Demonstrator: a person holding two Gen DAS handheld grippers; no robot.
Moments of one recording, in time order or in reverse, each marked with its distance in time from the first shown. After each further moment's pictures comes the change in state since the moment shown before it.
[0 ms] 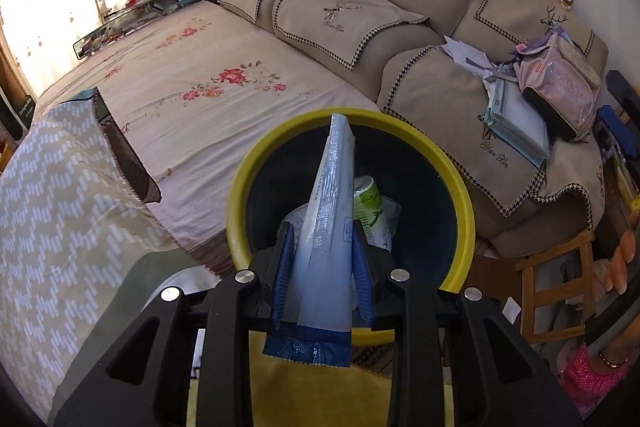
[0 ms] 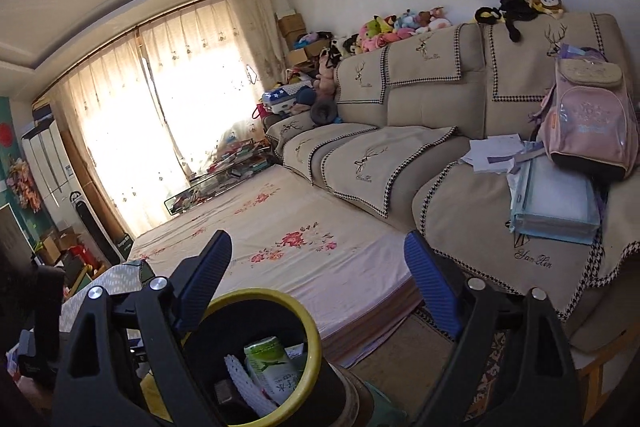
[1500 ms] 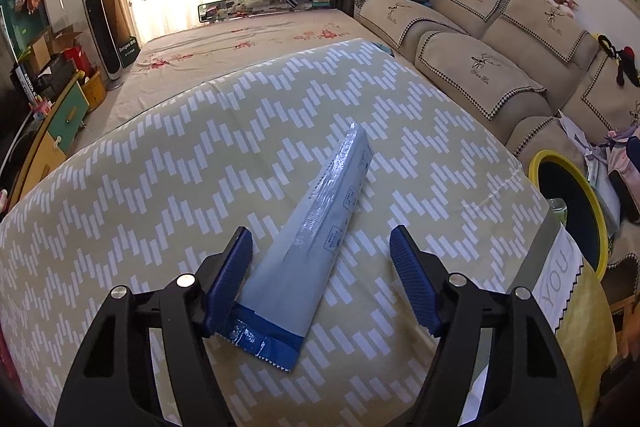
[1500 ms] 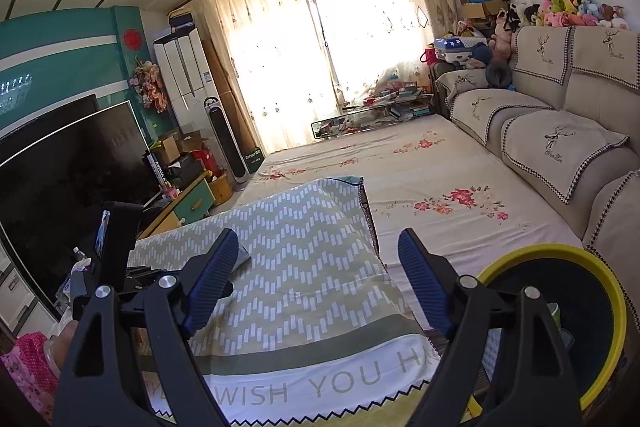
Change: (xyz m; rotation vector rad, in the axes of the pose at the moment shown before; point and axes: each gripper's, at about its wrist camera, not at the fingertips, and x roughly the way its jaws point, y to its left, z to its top) left arm -0.077 0.306 -0.107 -0.301 -0.114 0.238; right arm 0.040 0.306 -0.101 -0.274 0.225 0.505
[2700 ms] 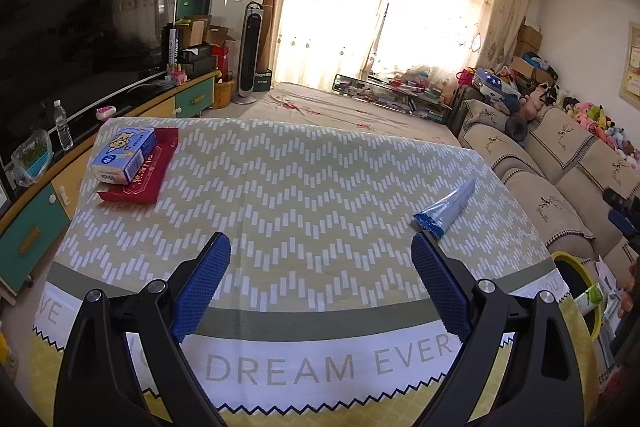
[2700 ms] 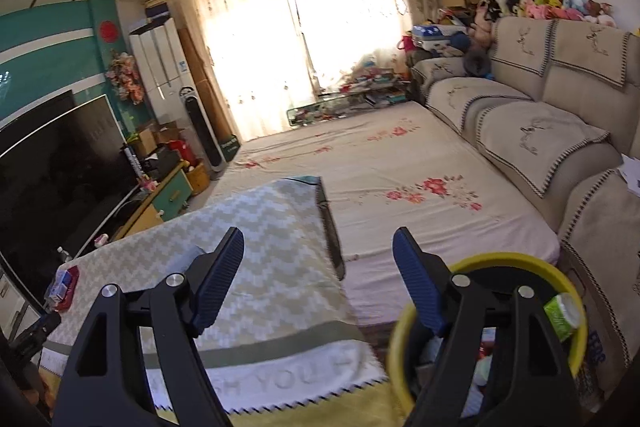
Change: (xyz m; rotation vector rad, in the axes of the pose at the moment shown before) left arm -0.177 0.066 -0.163 -0.434 -0.362 0.262; right arm 0.003 -0.023 0.024 0.005 0.047 -0.065
